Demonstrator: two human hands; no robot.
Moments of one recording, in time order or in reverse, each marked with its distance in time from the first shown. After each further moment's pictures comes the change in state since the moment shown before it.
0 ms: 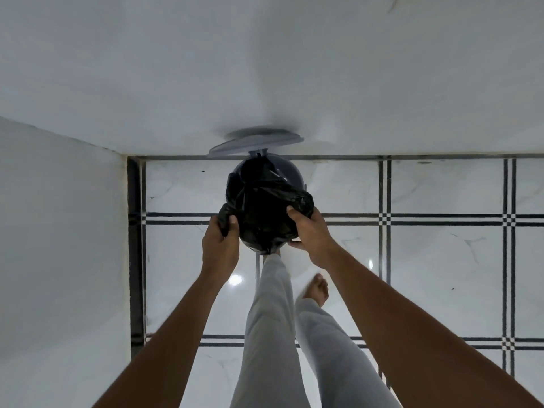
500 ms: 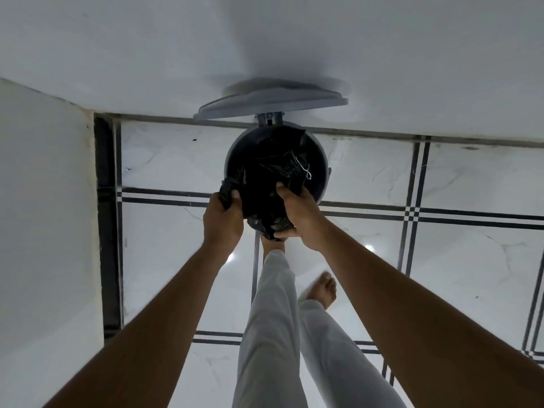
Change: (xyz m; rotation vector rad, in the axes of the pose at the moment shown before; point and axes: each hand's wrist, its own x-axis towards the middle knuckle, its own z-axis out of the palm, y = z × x) left_hand 0.142 -0.083 0.060 -0.021 -0.031 -0.172; right_hand 0.146 0.030 0.065 -0.151 -0.037 0.162
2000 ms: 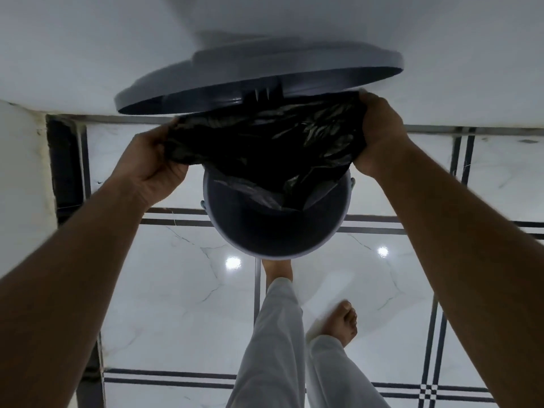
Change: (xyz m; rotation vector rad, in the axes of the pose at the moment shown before) left_hand 0.185 0.058 -0.023 -0.759 -0.410 -0.161; right_hand 0.158 -0.119 -0.083 0.455 0.230 -0.274
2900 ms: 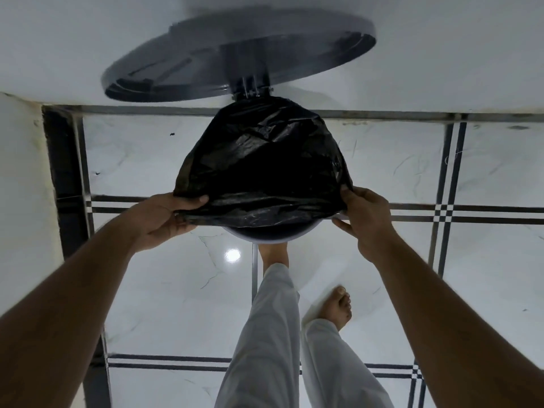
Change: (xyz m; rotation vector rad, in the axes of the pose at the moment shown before) left_hand -0.029 -0.068 -0.075 0.494 0.026 -0.310; right_hand -0.059 0.116 -0.098 -0.278 0.069 0.056
